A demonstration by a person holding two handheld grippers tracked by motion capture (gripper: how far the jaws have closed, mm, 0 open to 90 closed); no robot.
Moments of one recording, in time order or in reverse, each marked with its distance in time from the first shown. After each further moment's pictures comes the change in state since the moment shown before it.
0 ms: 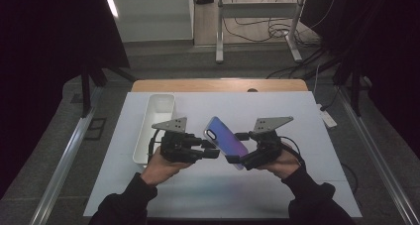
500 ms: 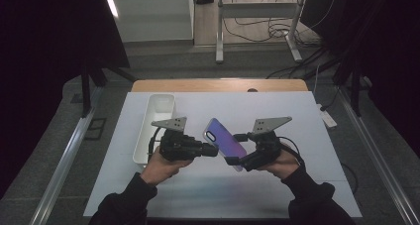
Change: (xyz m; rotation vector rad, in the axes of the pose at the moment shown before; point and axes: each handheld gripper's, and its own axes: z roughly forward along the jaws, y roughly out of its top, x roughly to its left) left arm 0.006 -0.002 -0.001 -0.001 -0.068 -0.047; right arm 0.000 -0.001 0.002 0.008 0.032 -0.006
